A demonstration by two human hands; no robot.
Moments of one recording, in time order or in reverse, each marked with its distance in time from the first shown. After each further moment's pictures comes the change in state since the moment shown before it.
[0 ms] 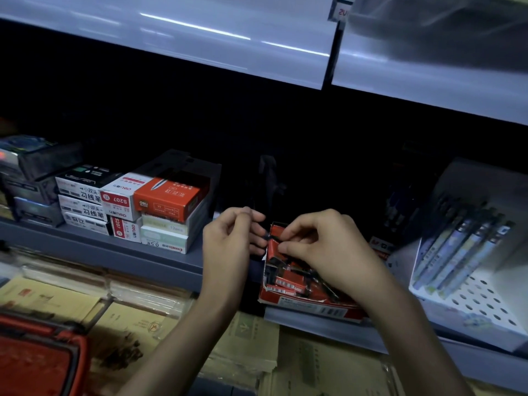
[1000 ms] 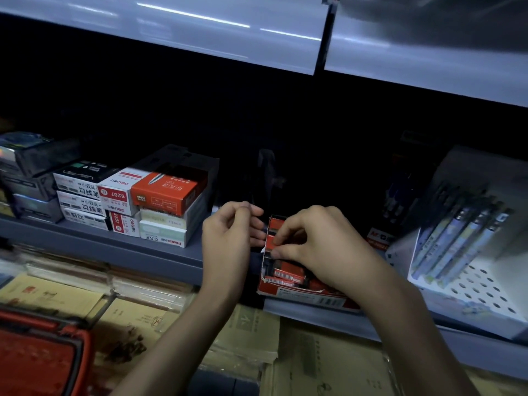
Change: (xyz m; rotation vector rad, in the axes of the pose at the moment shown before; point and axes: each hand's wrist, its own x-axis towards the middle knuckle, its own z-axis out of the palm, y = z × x) left_hand -0.002 -0.002 0.002 0.040 0.023 0.023; right_hand -0.004 -0.006 -0.001 -0.185 -0.075 -0.084
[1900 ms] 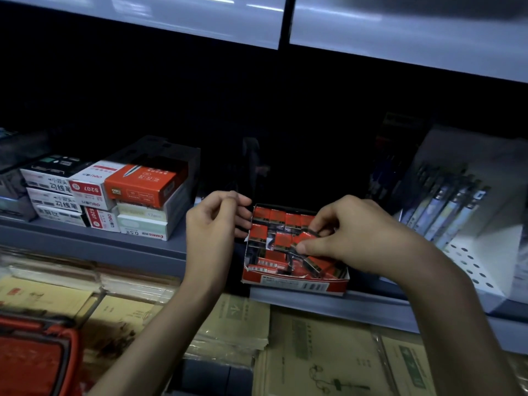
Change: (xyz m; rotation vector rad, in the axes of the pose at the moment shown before) left_hand -0.002 -0.003 -0.001 0.051 -0.061 0.041; right_hand -0.025 0.017 -0.045 -0.049 -0.127 0.326
